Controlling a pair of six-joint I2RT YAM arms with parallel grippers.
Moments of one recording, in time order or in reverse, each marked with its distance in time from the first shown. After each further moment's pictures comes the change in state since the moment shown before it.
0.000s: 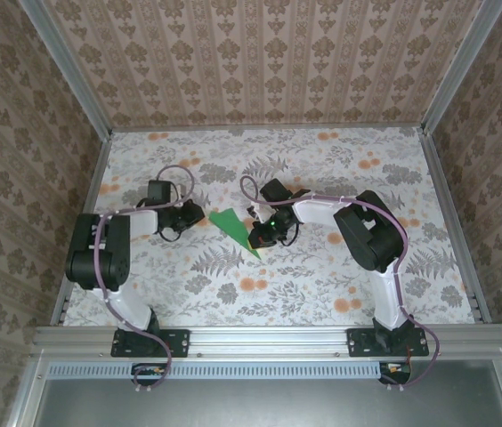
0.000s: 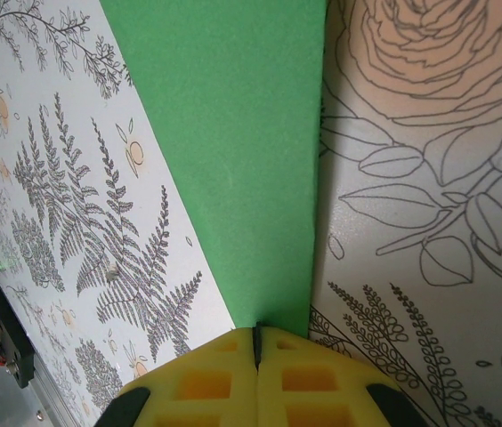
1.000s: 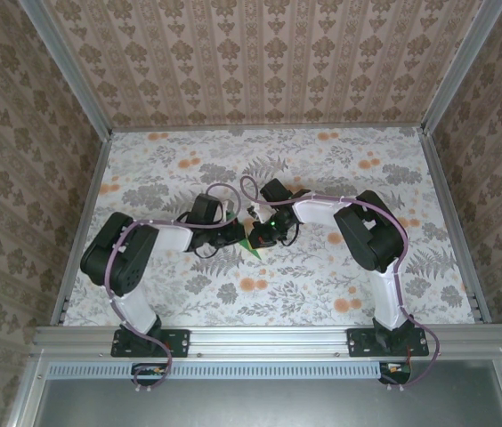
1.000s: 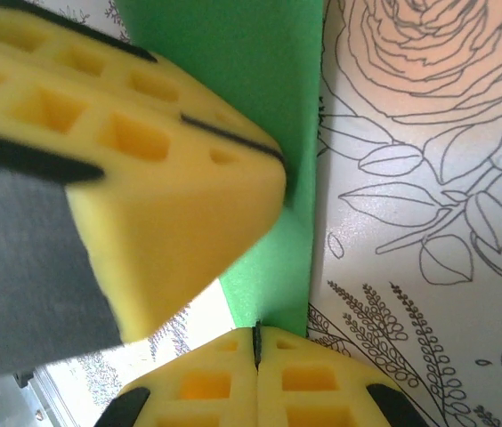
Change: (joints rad) left arm -0.364 0.047 -0.079 0.198 -0.022 -0.122; right arm 0.000 0.000 -0.003 0.000 0.000 -0.002
